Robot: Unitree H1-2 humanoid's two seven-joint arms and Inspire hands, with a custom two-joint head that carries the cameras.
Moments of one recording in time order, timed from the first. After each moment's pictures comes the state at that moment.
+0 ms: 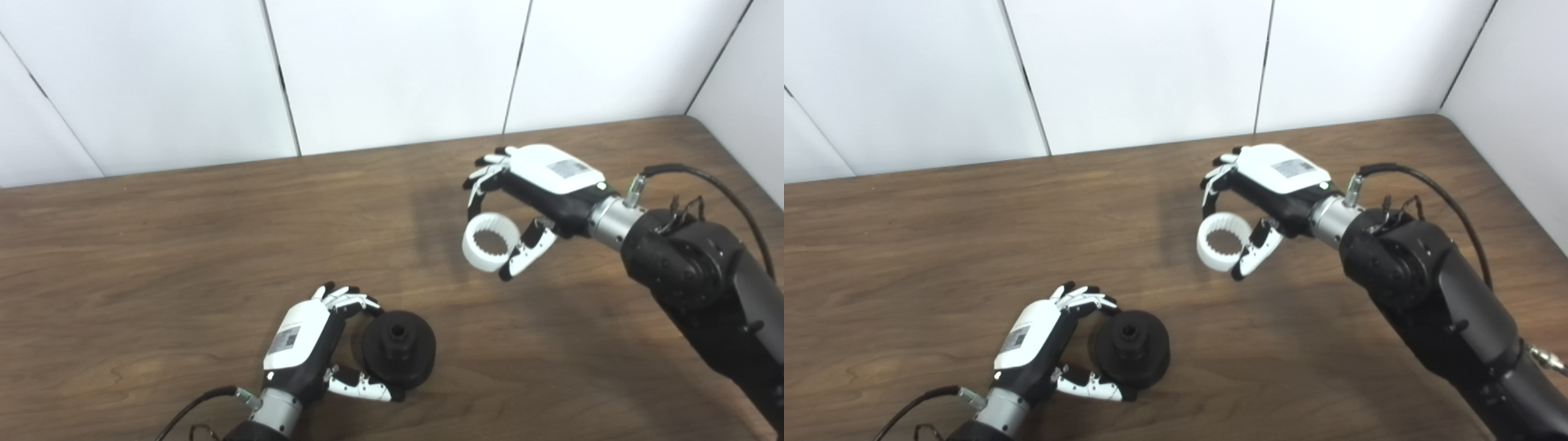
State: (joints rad) left arm 0.07 0.14 -0.40 -0.25 0.78 0.07 -0.16; right arm -0.29 -0.60 0.24 -0.56 -0.67 0.31 0.64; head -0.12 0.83
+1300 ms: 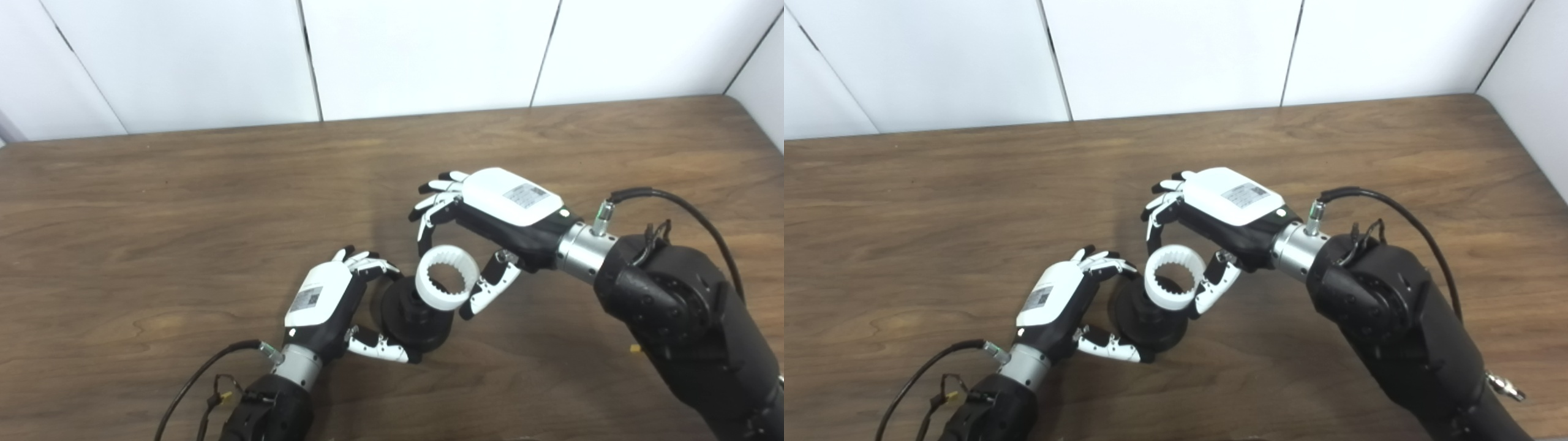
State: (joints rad) left arm 0.06 0.13 -0.42 -0.25 0.81 0.10 -0.16; right arm -0.26 -0.43 0.33 -0.69 -0.73 0.28 0.77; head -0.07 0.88
